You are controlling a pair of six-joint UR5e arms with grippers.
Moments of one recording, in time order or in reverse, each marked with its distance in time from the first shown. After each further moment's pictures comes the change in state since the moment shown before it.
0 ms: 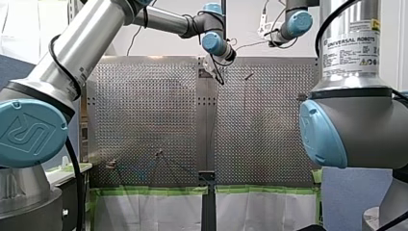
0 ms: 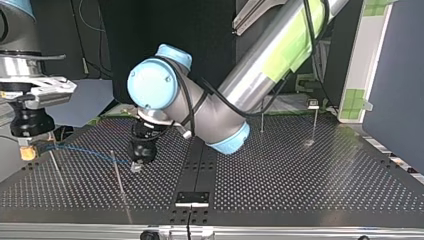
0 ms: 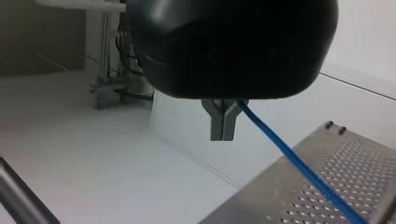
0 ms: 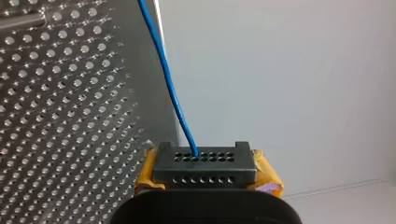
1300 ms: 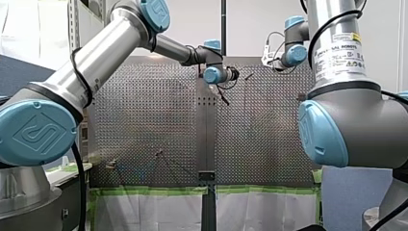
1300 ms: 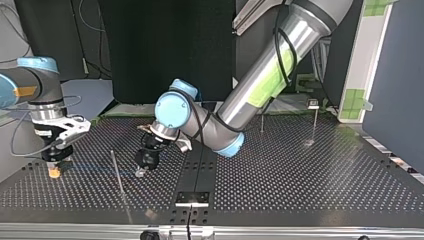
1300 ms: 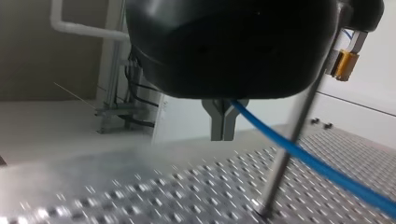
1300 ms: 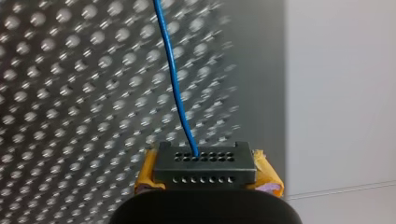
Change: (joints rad) left arm 0.077 -0.179 0.000 0.277 0.194 -0.053; right arm -0.038 0.321 -0.177 -0.060 0.007 0.004
